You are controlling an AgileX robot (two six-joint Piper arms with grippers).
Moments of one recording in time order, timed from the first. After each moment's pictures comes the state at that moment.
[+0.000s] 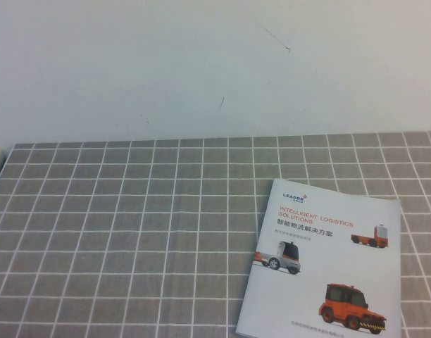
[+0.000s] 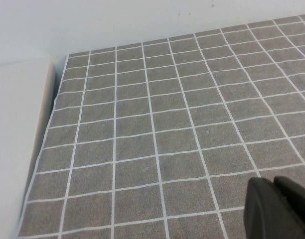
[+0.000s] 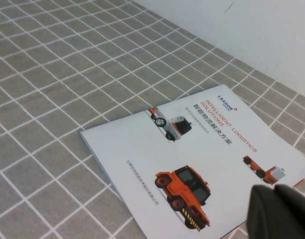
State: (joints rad) right arm 0.17 0.15 -0.35 0.54 0.81 -0.80; left arm -0.06 -0.01 0.02 -0.03 0.36 0.06
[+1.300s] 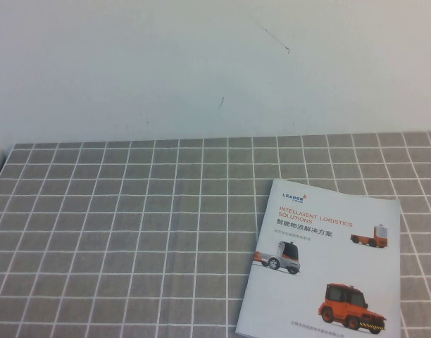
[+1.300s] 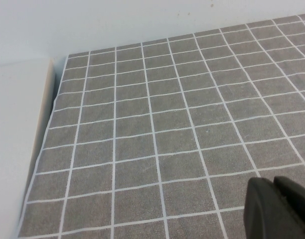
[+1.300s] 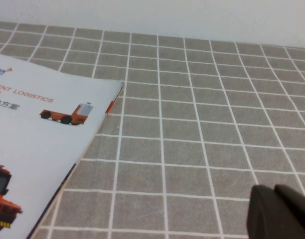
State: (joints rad) right arm -0.07 -0.01 0.02 0.00 0.42 -0.12; left arm -0.06 -0.01 0.02 -0.03 0.36 0.06
